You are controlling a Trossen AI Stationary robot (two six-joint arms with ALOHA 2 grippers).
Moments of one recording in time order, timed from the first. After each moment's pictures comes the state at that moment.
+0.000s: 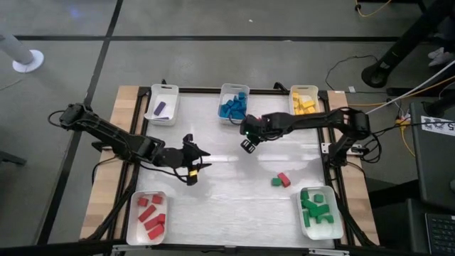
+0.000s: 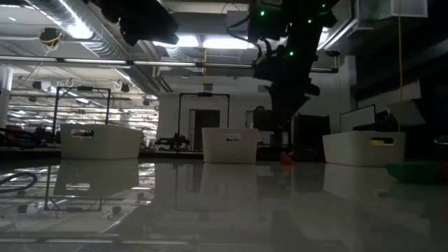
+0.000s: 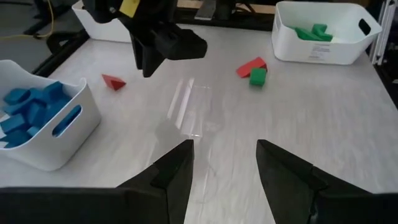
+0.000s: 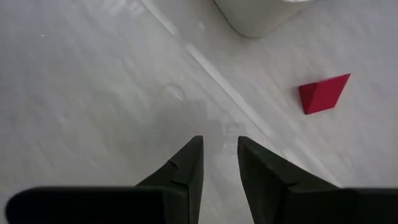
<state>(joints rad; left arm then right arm) -0.36 1.22 0.81 -0.14 -0.49 -0.28 -0.10 1.72 1.28 -0.80 0.23 0.57</state>
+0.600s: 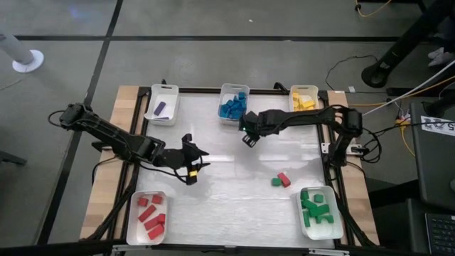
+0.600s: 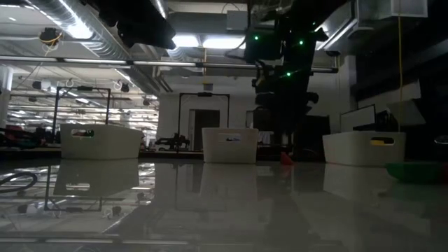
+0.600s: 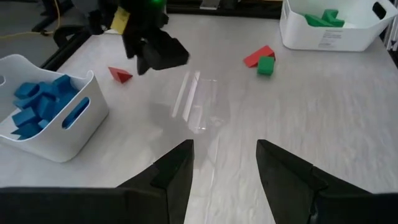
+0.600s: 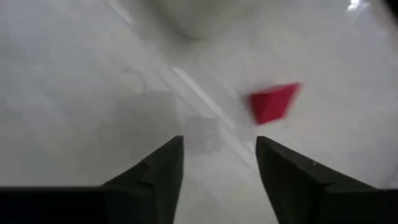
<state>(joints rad) -0.36 1.22 0.81 -0.19 -0.51 -0.28 -0.17 1.81 1.28 -0.82 0.33 0.51</state>
